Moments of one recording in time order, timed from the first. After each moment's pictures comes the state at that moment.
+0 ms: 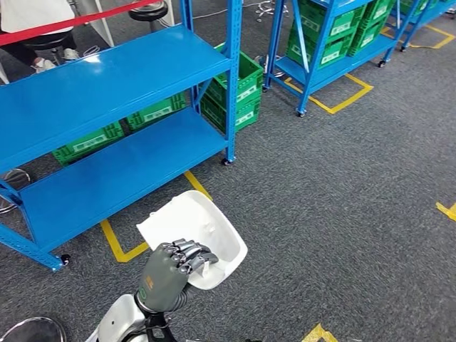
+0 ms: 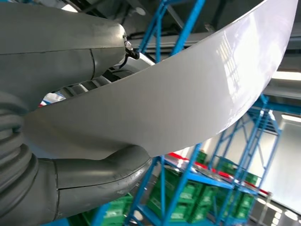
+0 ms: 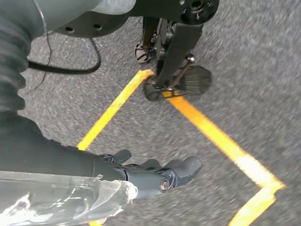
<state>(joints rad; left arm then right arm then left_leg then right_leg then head) 0.10 -0.01 -0.52 -1.52 -1.12 0.64 -0.35 0.00 0.03 -0.40 -0.21 0.12 -0.04 -0.17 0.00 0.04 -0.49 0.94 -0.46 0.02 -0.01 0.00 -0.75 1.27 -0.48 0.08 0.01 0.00</state>
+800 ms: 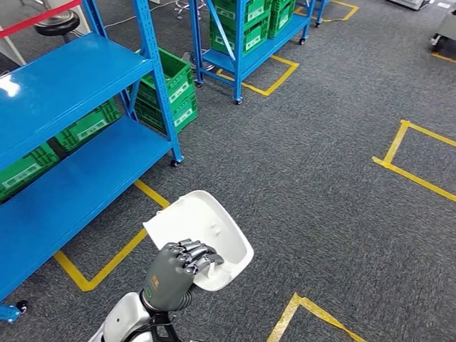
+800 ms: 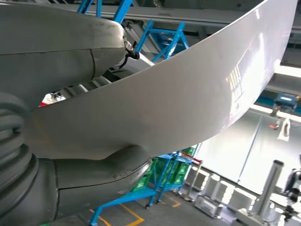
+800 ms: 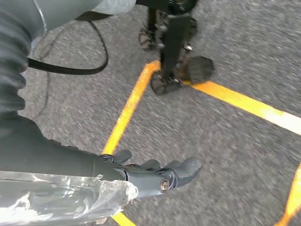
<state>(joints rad) 0.08 -0.03 -0.53 -1.48 -1.11 0.64 -0.40 0.01 0.00 -0.45 -0.21 0.20 -0.01 -0.17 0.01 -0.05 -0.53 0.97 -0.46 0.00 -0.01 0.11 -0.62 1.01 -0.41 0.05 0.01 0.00</state>
